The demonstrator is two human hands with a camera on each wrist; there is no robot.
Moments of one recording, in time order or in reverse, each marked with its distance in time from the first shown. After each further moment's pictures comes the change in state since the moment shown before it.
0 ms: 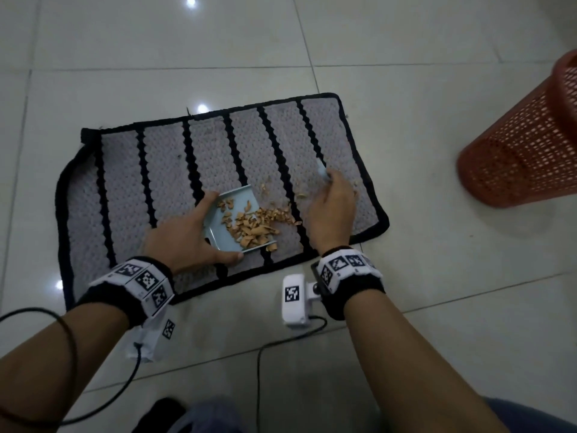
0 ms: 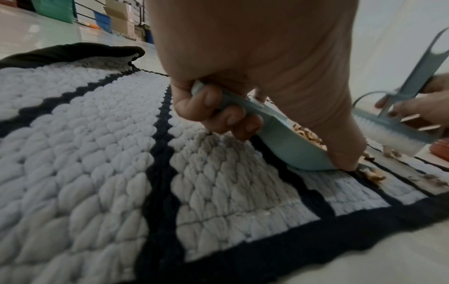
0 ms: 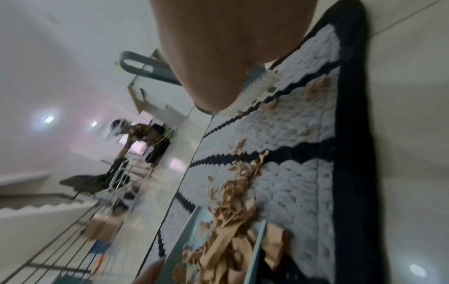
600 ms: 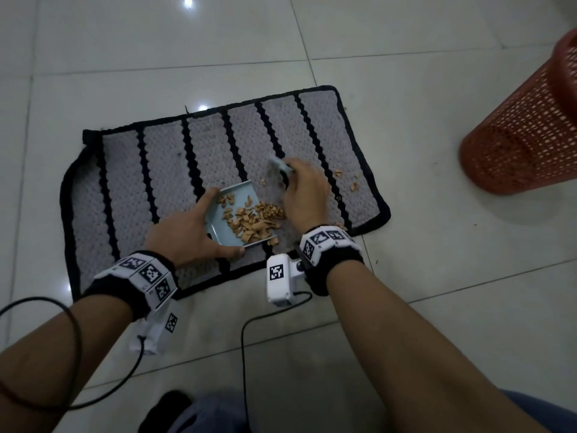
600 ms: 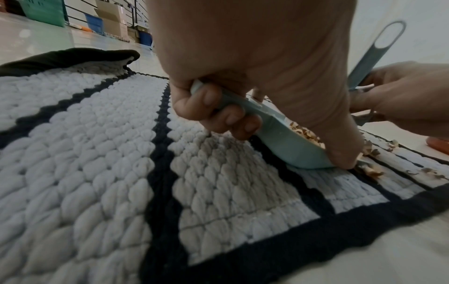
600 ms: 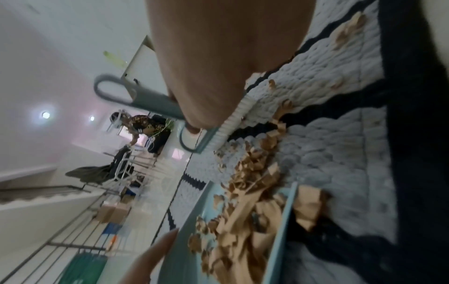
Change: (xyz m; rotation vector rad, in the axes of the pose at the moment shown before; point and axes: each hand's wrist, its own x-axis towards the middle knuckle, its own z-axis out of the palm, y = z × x) left_hand 0.000 0.003 -0.003 0.060 -0.021 -0.023; right_hand 0.004 -0.016 0.029 0.006 -0.187 -0.131
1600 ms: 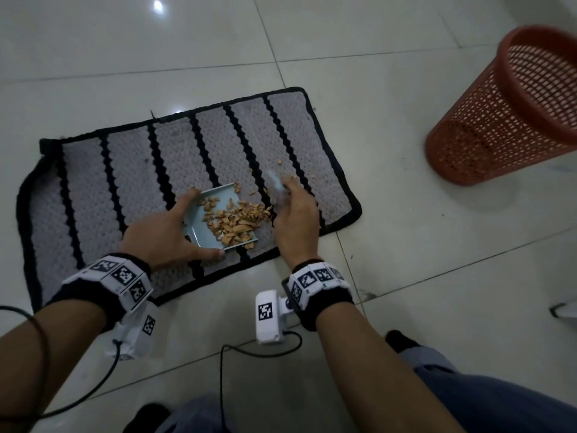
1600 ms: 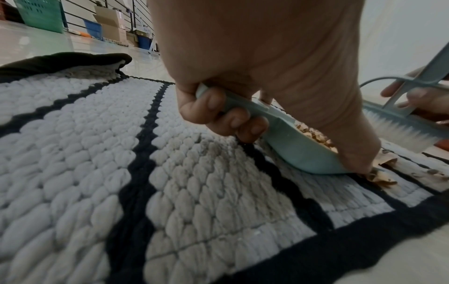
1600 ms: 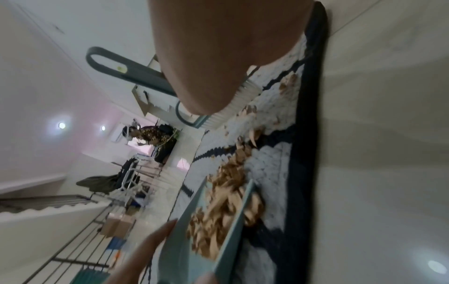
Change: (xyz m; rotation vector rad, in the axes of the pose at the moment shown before) left_hand 0.008 0.010 0.000 0.030 0.007 0.068; right_hand -0.045 0.019 -0.027 0.020 0.187 -0.026
